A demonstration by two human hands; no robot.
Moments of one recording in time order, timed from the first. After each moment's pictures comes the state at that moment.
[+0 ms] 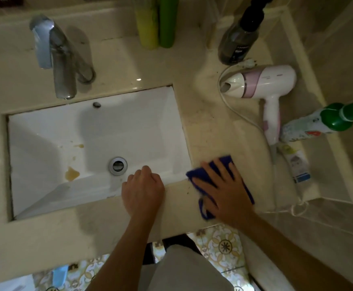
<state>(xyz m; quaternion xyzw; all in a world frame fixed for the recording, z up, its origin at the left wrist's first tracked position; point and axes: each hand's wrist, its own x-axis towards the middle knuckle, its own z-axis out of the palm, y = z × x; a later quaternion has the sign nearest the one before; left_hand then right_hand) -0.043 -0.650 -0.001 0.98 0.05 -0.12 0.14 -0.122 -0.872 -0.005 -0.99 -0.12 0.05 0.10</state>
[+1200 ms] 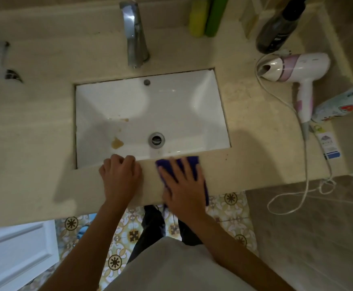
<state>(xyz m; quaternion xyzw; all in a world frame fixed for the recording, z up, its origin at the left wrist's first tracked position) -0.087 -0.454 0.004 1.00 0.01 -0.01 0.09 -0.159 -0.637 0.005 -0.99 -0.04 0.02 0.13</state>
